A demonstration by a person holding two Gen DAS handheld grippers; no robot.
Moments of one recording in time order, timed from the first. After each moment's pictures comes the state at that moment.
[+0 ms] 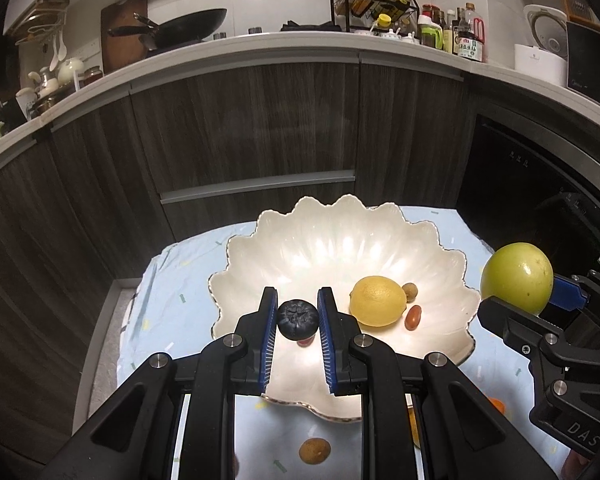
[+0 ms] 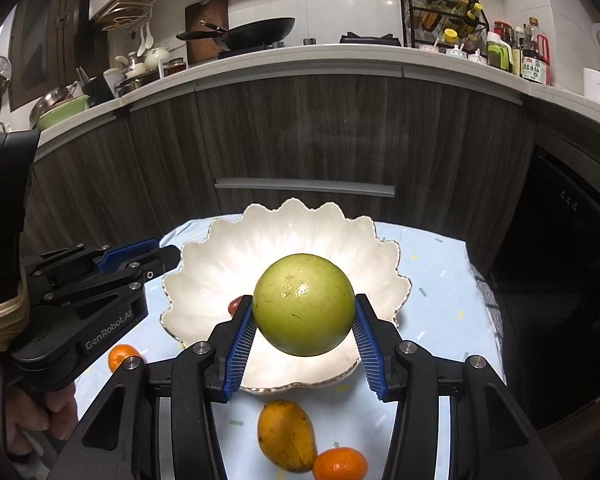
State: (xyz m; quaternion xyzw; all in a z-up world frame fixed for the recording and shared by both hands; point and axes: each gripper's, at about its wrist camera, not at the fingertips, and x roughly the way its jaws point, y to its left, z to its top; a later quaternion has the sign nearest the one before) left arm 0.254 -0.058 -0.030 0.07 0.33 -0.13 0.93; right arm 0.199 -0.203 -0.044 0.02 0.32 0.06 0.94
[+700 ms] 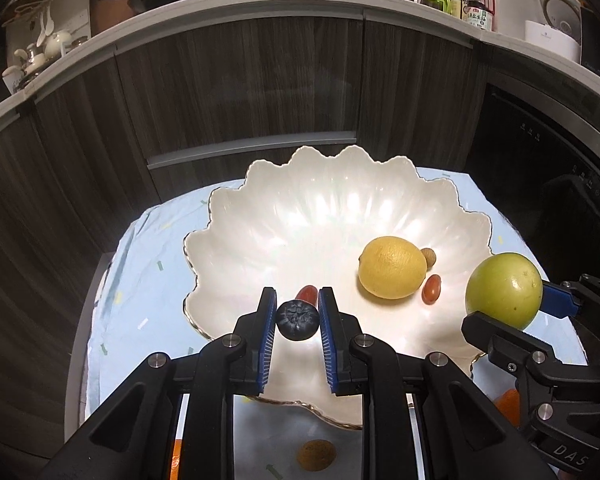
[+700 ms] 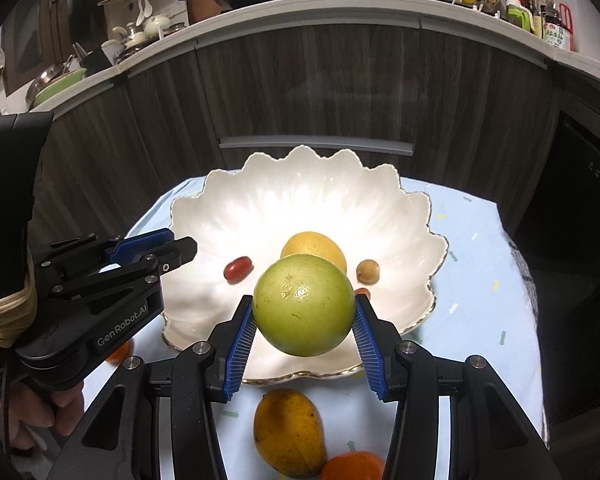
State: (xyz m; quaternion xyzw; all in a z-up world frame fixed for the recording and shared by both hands) left arm 0.279 -0.061 -0.074 0.07 0.38 -0.13 0.91; right arm 0.229 -0.193 -0.088 0.02 0.38 0.09 0.92
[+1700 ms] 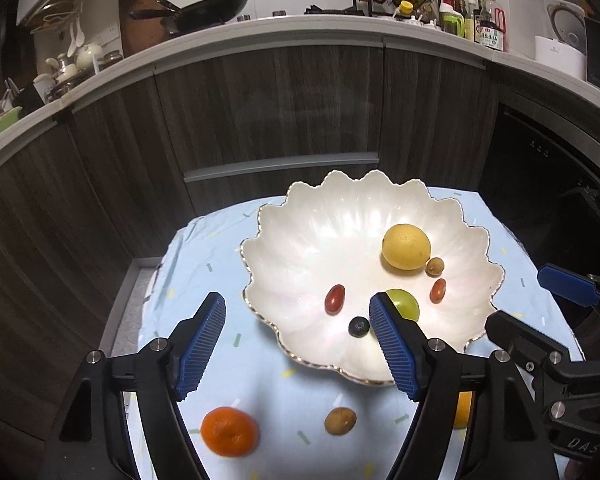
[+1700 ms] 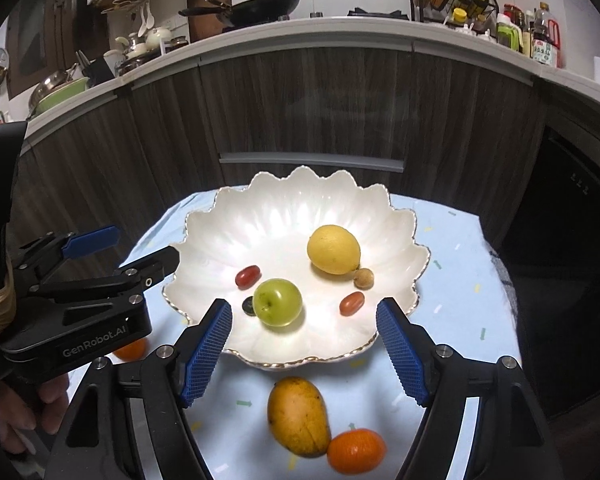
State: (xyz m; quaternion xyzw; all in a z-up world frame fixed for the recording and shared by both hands) left arm 0.237 -0.037 -0.036 0.08 0.35 -0.09 0.93; right arm 0.190 -0.190 -0.055 0.02 0.35 0.07 0.93
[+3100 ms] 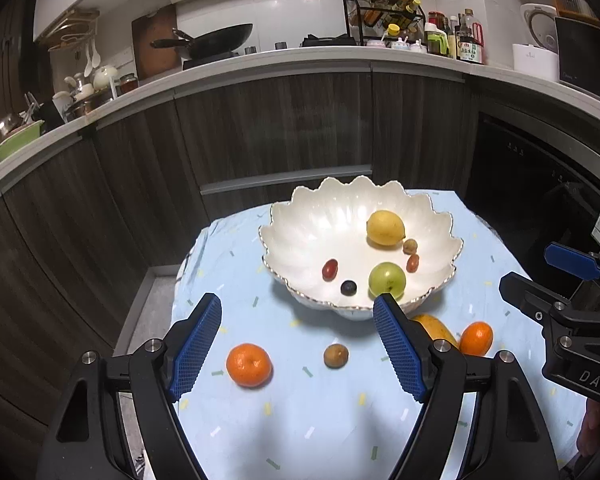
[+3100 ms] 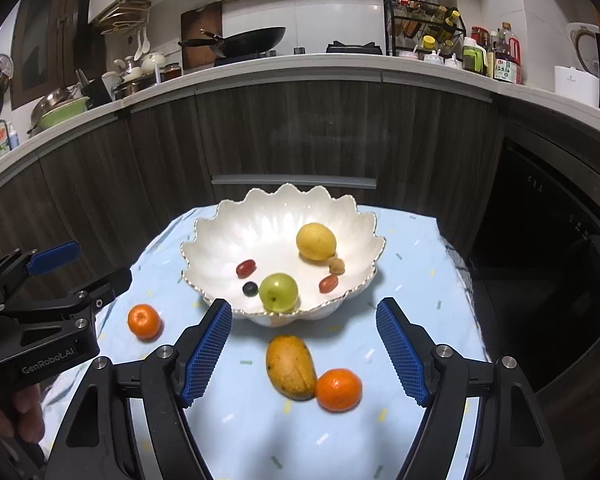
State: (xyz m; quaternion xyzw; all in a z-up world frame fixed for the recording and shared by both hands) left arm 0.140 -0.024 -0.012 0.09 0.31 -0.08 0.94; right arm 0.111 -0.200 -0.039 0.02 0.31 0.04 0.95
